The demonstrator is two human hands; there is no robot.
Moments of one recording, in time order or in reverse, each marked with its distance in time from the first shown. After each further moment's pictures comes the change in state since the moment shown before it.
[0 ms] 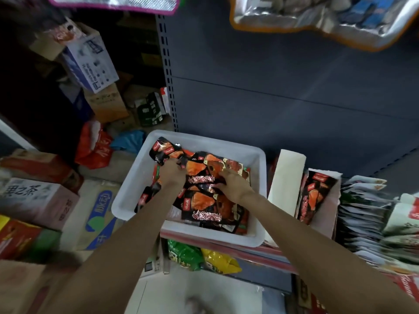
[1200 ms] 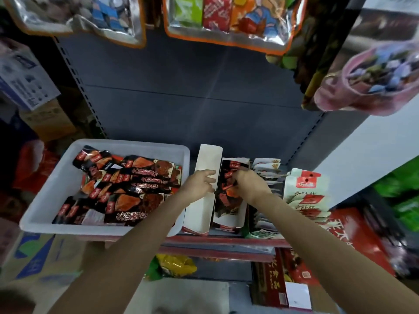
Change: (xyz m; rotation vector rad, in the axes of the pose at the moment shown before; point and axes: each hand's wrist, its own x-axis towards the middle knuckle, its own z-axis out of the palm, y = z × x) left_hand -0.137 0.137 0.139 -0.133 -0.783 0.203; right_hand -0.126 0.157 -0.104 -0.316 0.169 0.127
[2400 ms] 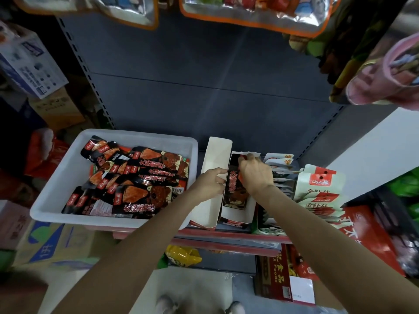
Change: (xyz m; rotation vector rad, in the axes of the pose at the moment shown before) left_hand -0.003 -0.006 0.009 0.069 -0.032 -0.030; right_hand 0.015 -0.012 0.008 -0.303 0.163 0.076
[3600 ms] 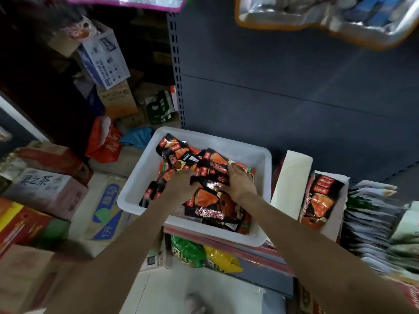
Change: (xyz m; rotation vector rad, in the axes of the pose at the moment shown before) left_hand -0.060 -0.143 -0.181 0.440 0.411 -0.094; right_hand 0.061 -0.205 0.032 0.428 -0.199 -0.136
